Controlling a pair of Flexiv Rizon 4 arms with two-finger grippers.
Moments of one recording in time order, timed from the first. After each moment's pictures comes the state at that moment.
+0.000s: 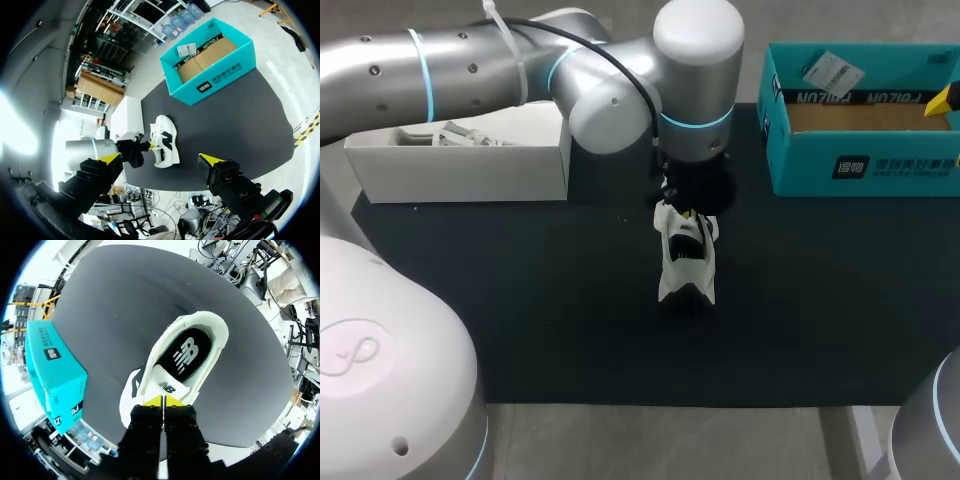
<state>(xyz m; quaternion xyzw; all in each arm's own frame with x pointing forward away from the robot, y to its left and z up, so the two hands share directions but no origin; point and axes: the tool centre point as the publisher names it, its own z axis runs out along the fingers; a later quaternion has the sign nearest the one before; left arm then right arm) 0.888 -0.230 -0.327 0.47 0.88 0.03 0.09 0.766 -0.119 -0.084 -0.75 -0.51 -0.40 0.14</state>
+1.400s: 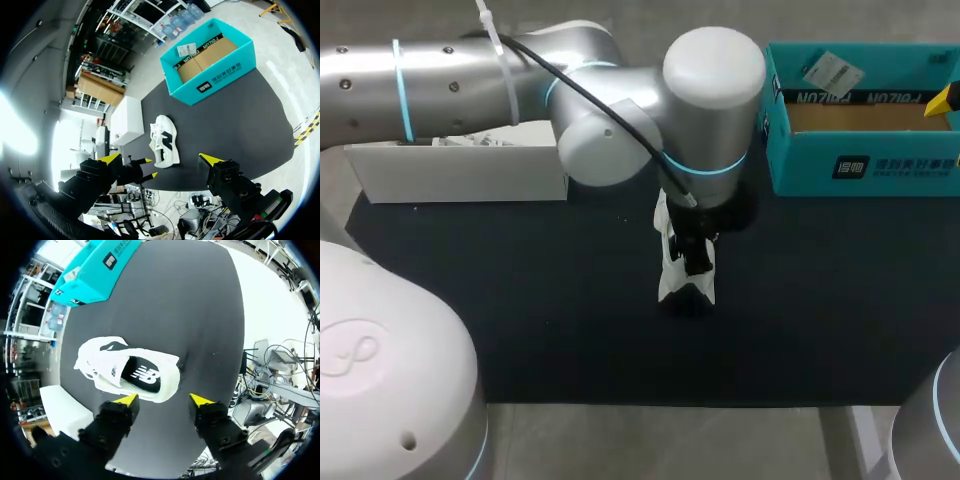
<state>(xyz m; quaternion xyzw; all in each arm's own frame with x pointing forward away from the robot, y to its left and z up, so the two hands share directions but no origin) 0.772 -0.220 -0.316 -0.12 0.99 -0.01 0.09 0.766 -0.119 -0.084 -0.75 -0.51 -0.40 0.14</state>
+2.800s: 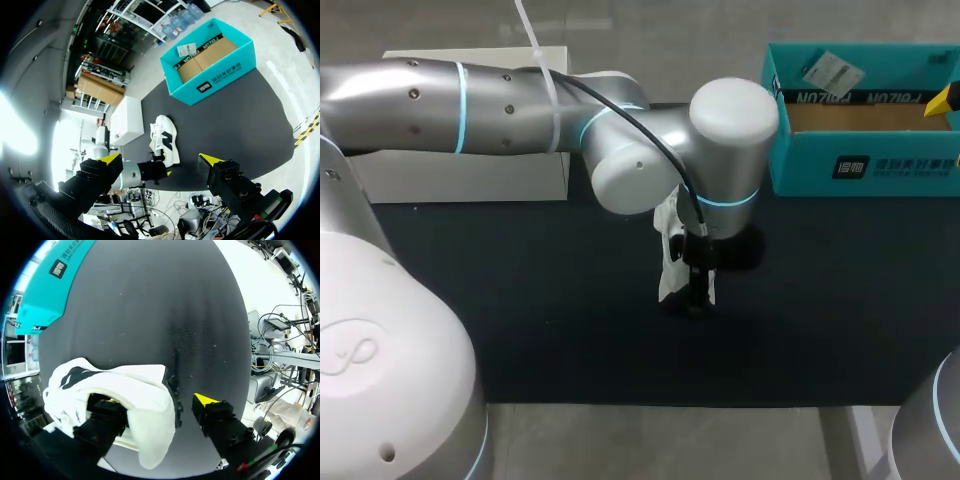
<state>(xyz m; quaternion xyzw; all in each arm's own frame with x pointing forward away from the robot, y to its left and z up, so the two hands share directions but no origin) 0.776 -0.238 -0.395 0.03 1.00 0.02 0.04 0.766 -0.119 -0.084 -0.75 -0.51 -0.40 0.14</state>
